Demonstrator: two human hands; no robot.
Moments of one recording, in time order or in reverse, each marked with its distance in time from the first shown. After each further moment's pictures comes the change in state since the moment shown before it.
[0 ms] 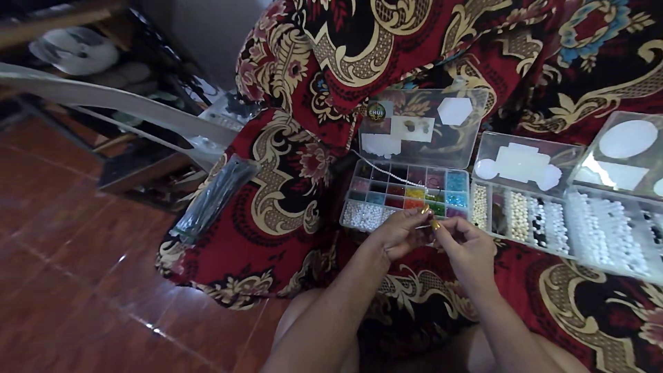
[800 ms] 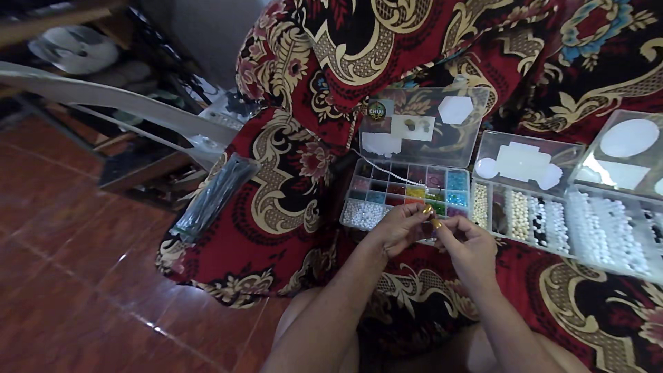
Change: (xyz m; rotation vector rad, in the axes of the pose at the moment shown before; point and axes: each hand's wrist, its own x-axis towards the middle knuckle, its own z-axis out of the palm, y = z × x) left_hand -0.003 0.007 0.001 0.112 0.009 0.079; right_hand 0.000 -0.004 -0.002 -0.008 0.004 0.047
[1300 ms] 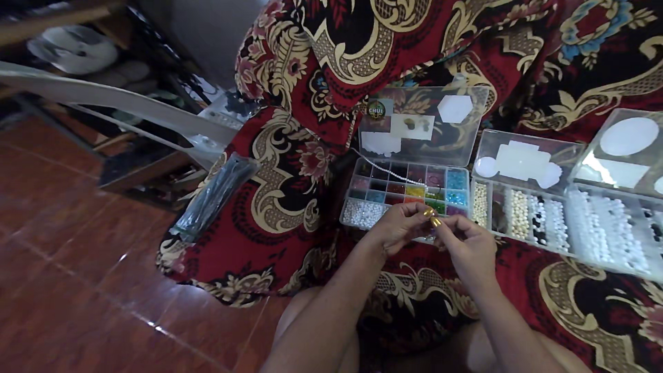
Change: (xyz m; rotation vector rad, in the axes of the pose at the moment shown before) left_hand 0.000 -0.001 -0.003 0.066 -0.002 0.032; right_hand 0.001 -0.001 0.000 0.009 -0.012 0.010
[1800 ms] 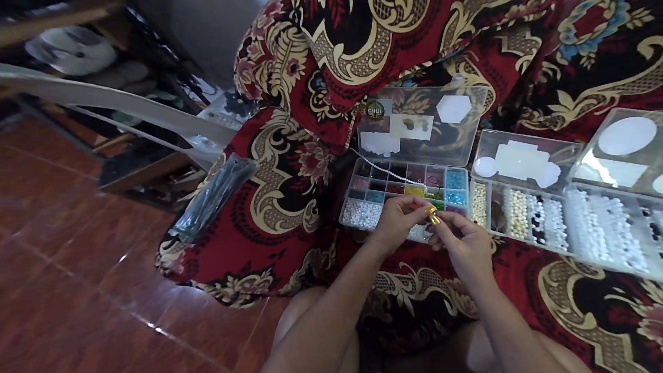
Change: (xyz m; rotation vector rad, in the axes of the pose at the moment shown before) left_hand 0.000 -0.002 0.006 0.282 0.156 0.347; right_hand 0.001 -0.002 0.001 0.060 -0.055 0.059
